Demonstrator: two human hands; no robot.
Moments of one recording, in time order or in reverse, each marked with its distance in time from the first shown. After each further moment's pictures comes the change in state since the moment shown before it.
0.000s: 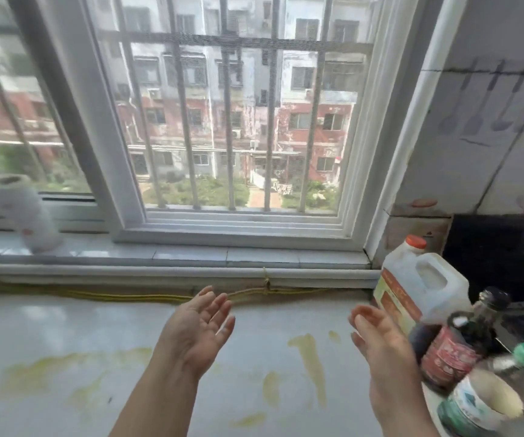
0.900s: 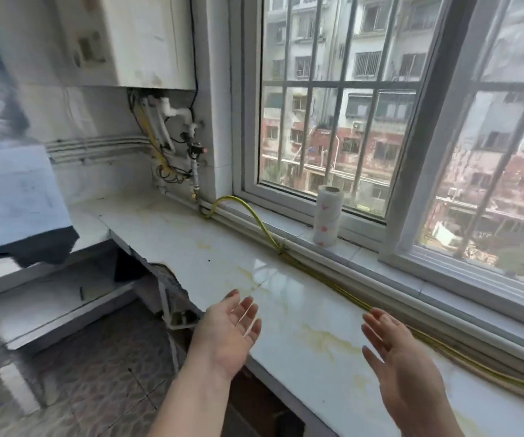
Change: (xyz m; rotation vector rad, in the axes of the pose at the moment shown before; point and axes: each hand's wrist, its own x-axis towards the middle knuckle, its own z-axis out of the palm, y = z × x) left_hand -0.176 0.213 -0.325 -0.391 0.328 0.467; right_hand -0.238 0.051 0.335 0.094 -0.692 0.429
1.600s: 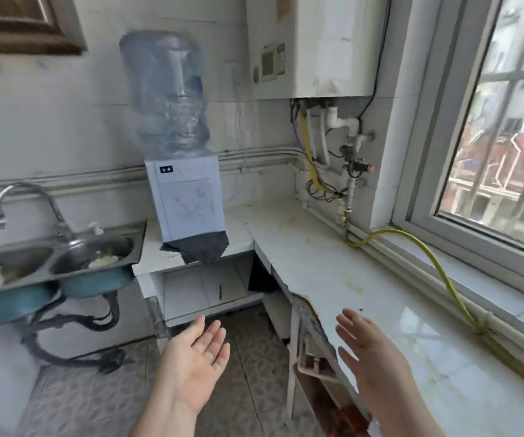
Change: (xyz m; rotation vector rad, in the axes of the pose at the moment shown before) left_hand 0.046 0.228 -0.179 -0.264 0.391 0.403; right_hand 0.073 0.137 0.325 -0.148 -0.539 0.287
